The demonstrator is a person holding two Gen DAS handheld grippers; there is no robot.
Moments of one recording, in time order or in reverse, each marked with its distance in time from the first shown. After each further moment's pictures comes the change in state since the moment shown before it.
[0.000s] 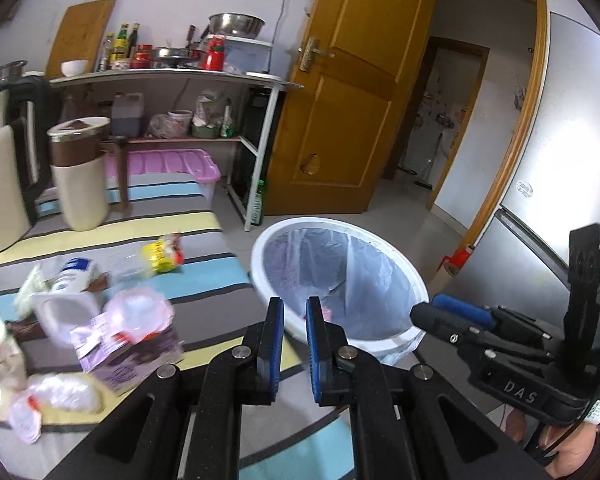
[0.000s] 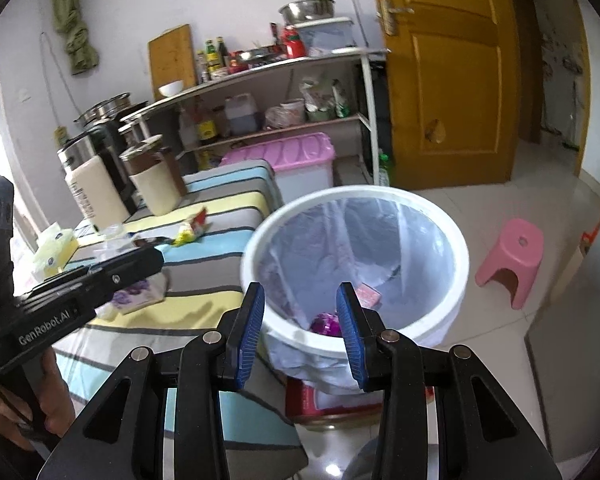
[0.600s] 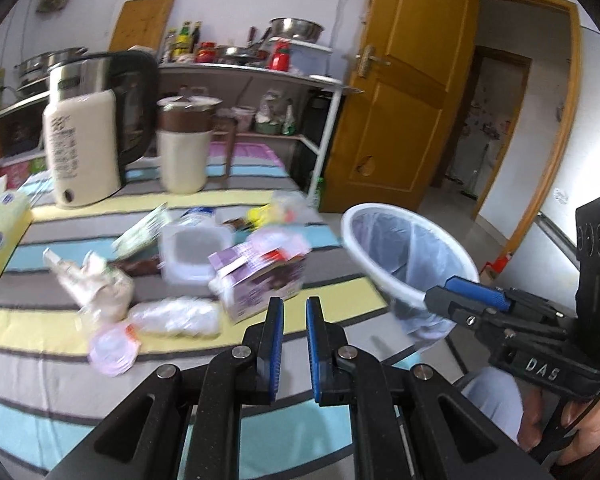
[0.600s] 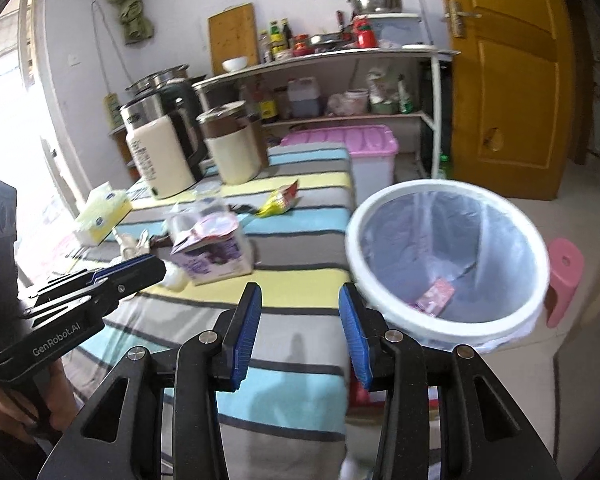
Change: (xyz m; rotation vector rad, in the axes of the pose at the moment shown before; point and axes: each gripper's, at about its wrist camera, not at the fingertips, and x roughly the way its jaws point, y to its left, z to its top) left arm -0.059 0.061 -0.043 -0.080 -0.005 0.175; right arm 0.014 0.069 -0.018 -0.107 0.065 0.164
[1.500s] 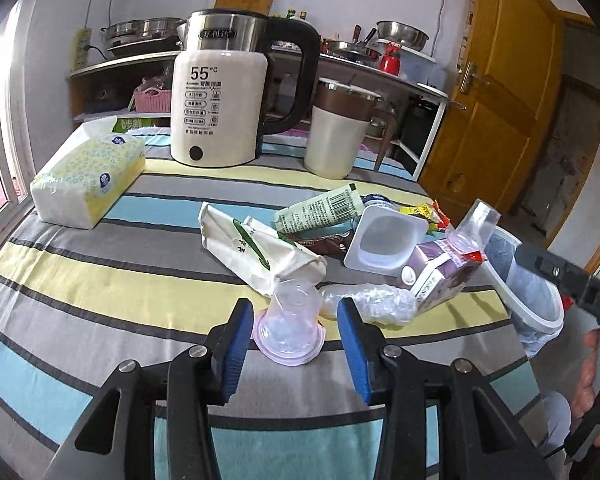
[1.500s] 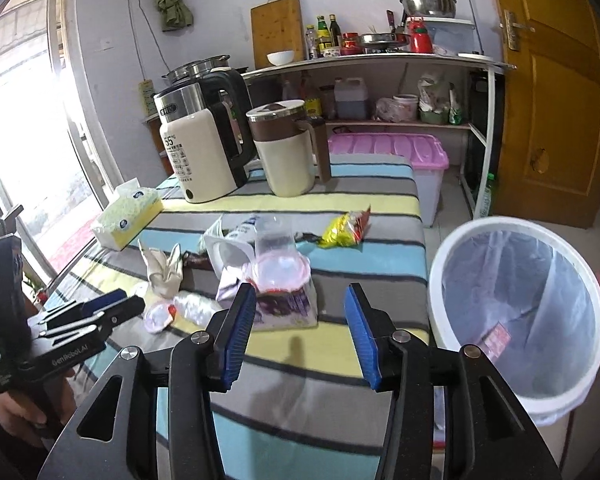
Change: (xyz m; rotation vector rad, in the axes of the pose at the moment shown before) left arm -0.006 0.106 -0.015 -0.174 0.008 0.246; right arm 0.053 0.043 0.043 -0.088 -0.006 0.098
